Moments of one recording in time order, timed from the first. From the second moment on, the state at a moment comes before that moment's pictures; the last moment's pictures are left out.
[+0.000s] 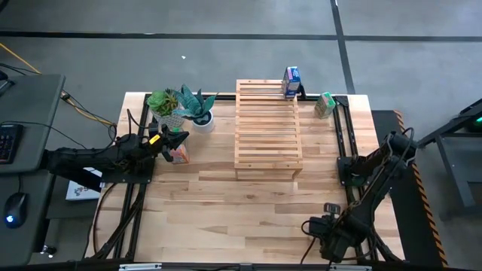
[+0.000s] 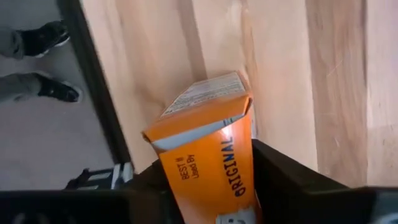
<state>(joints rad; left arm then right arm) 0.09 0.16 0.01 0.30 -0.31 -0.48 0.98 1.61 1.17 -0.96 0.00 1.18</state>
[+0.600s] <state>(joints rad) 0.09 0.16 0.01 0.30 -0.31 -0.48 0.47 1.51 1.98 -1.37 0.31 1.02</state>
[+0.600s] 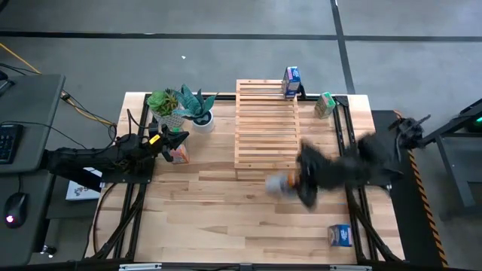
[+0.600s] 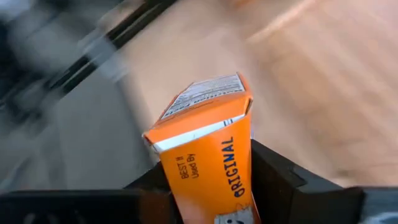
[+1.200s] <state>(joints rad) 0.09 0.16 0.01 0.30 -0.30 -0.48 -0.25 1.56 1.95 -1.57 0.28 0.98</state>
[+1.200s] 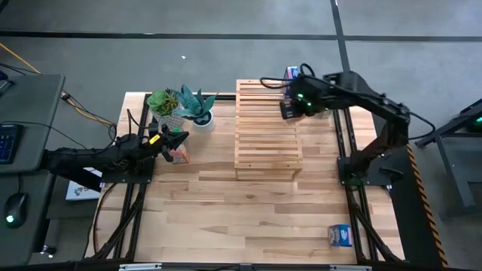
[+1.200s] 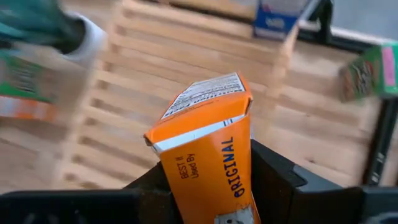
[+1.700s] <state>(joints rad) 0.09 0.16 0.01 0.30 -0.30 -0.48 -0.45 1.56 1.80 -1.45 0.21 0.97</state>
